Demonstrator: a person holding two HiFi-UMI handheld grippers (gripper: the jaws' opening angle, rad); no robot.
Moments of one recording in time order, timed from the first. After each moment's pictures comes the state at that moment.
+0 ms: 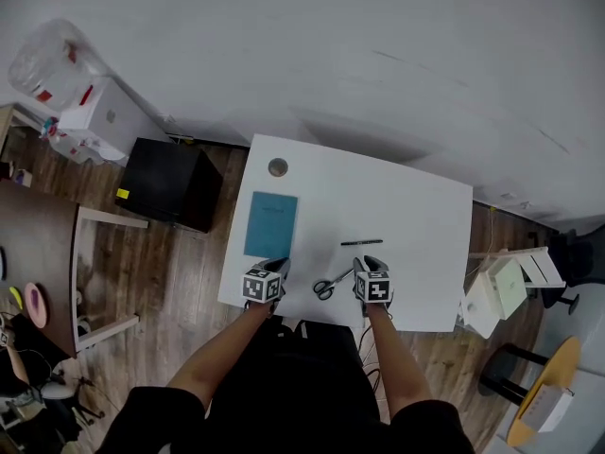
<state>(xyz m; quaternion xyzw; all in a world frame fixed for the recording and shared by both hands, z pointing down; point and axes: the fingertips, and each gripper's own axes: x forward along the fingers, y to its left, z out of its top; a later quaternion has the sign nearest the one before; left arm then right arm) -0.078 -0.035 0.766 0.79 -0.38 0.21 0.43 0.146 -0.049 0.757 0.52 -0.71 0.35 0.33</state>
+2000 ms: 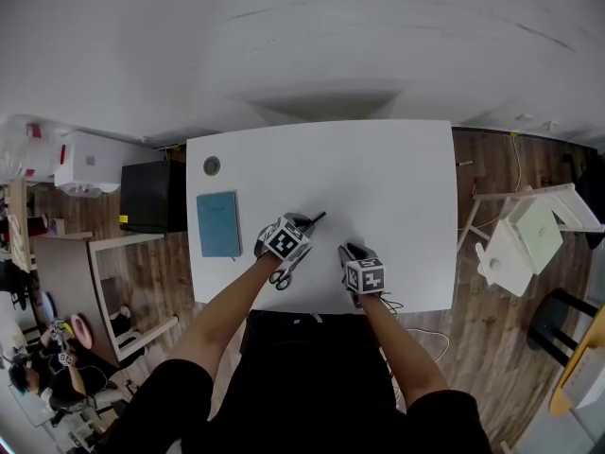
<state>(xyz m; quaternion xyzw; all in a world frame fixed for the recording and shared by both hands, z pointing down) 0.176 -0.088 0.819 0.82 -0.13 0.51 0.22 0.261 -0.017 0.802 0.46 -0.71 0.49 0.20</state>
